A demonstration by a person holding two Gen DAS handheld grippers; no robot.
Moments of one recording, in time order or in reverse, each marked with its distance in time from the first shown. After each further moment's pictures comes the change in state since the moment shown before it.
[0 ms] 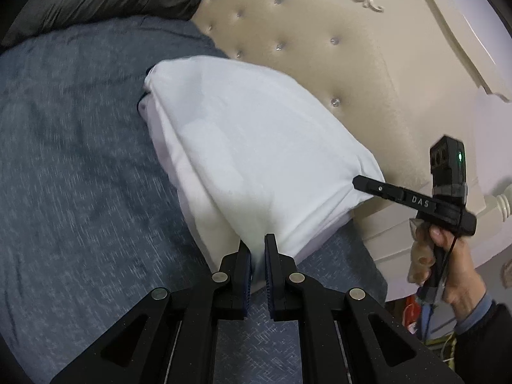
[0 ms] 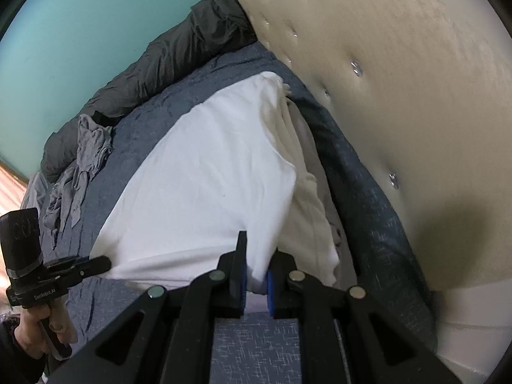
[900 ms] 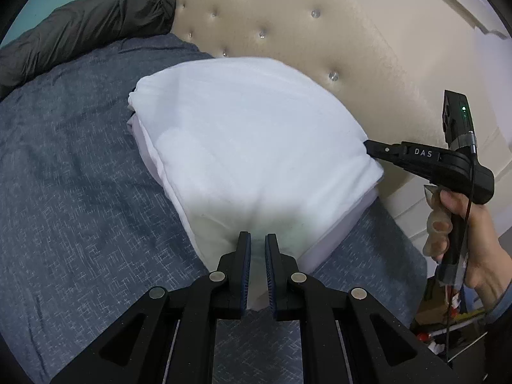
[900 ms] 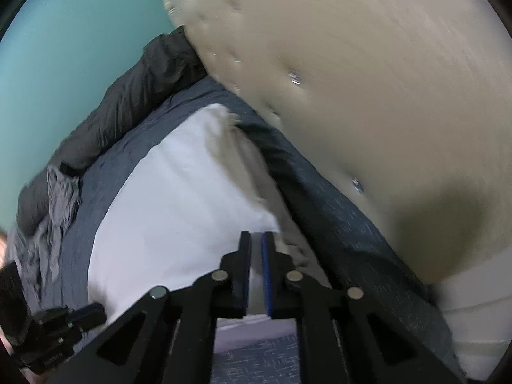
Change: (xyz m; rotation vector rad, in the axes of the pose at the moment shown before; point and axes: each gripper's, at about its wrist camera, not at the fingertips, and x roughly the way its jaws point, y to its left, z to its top) left arm 0.025 -0.018 -0.009 0.211 0.010 0.118; right arm 0.016 -0.027 -0.003 0.176 -0.151 -0.109
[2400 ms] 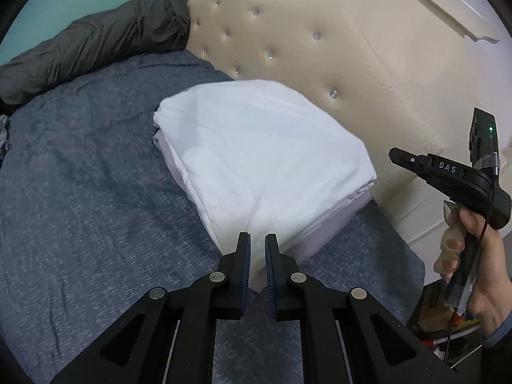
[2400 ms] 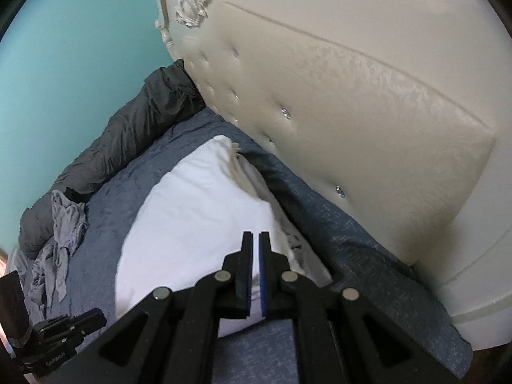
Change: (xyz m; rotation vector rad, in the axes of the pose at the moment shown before) left arm -0.060 -0.016 -0.002 -0.018 -0.053 0.077; right arm -0.066 0.016 -0.020 0.037 -0.148 -0.015
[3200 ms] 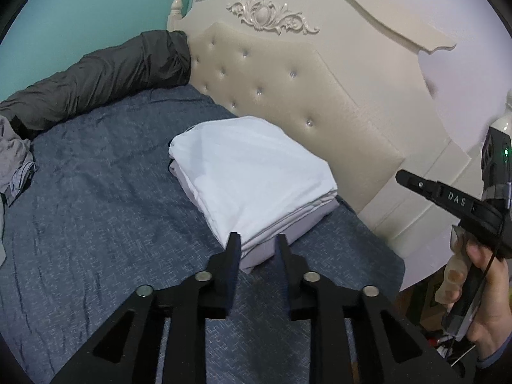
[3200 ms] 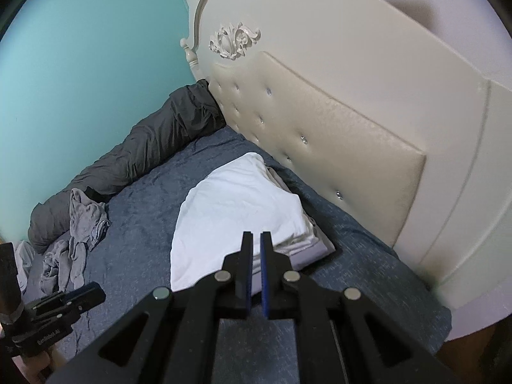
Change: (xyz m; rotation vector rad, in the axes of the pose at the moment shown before) left arm -0.109 -0.034 -0.013 0.048 -0.097 0.036; right arm -0.110 0.056 -0.029 -0.041 -0.085 -0.005
